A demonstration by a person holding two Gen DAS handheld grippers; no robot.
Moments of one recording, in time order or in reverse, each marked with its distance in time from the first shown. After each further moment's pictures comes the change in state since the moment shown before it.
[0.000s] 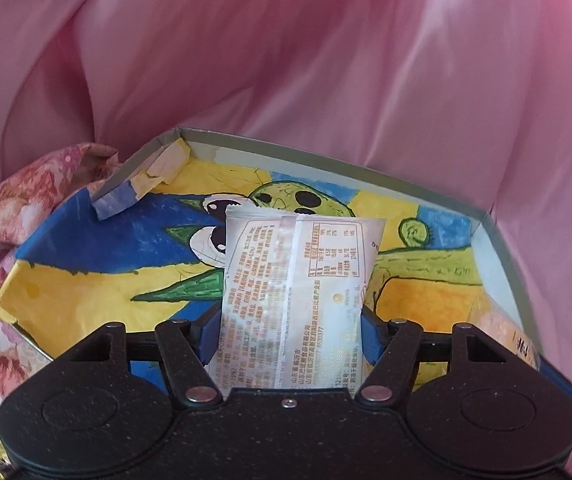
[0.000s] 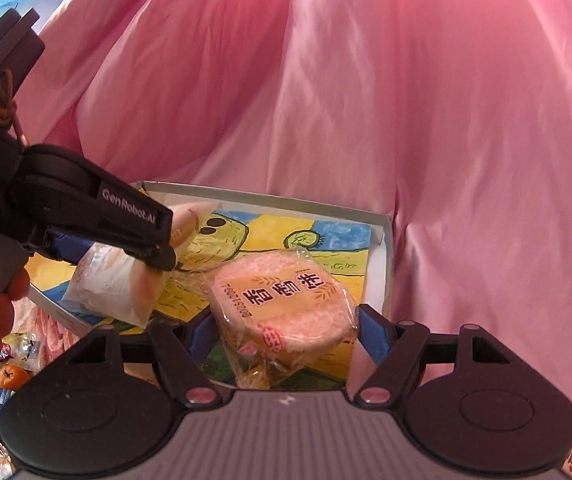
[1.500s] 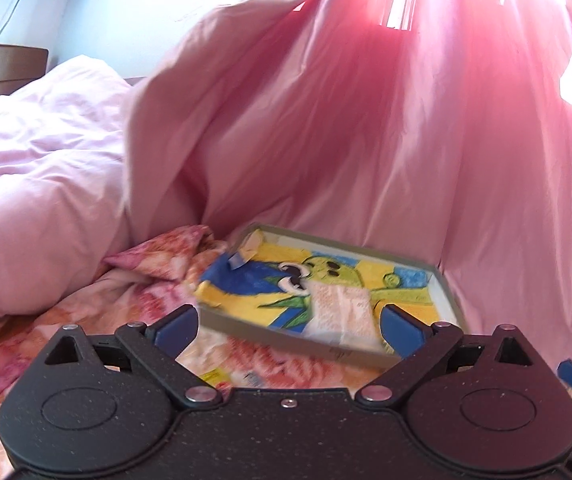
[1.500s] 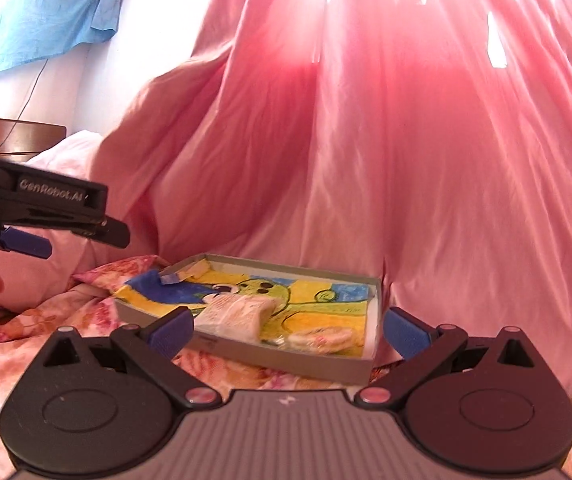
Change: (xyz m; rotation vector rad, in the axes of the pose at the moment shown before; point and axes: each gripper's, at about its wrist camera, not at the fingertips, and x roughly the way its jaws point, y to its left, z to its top) left arm -0.233 0.069 -0.067 -0.001 -0.287 -0.020; right arm -0.179 0.062 0.001 0.011 -0.190 -0.015
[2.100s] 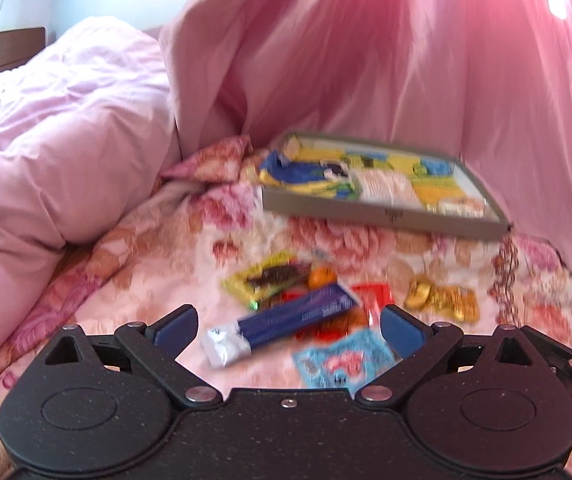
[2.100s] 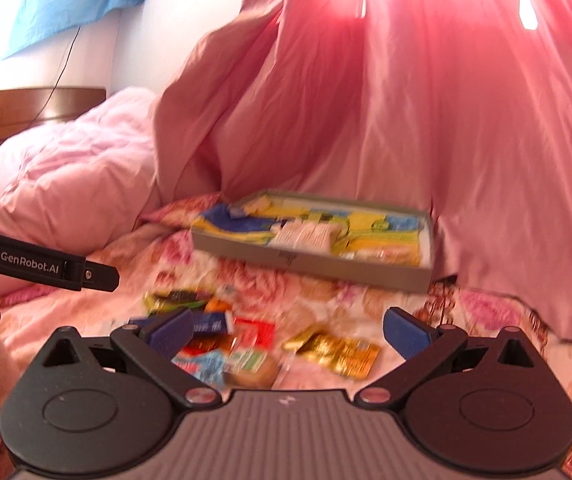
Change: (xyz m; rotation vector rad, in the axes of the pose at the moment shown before) left arm -0.053 0.055 -0.069 0.117 0.217 0.030; right arm -0.052 0.045 -0.033 -0.002 0.180 0.119
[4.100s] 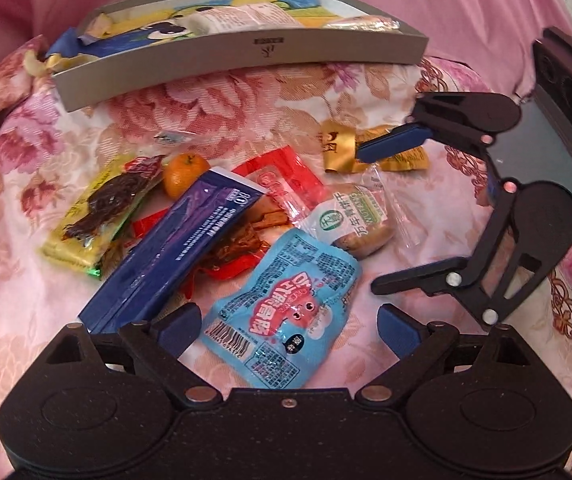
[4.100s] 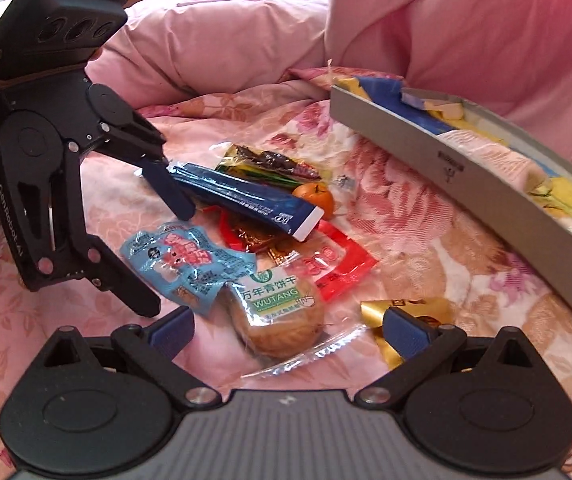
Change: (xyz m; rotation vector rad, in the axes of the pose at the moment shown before) left arm 0.150 -0.021 -0.022 0.368 0.360 -0.418; right arm 0.164 -0.020 -0.034 -0.465 0.267 0.566
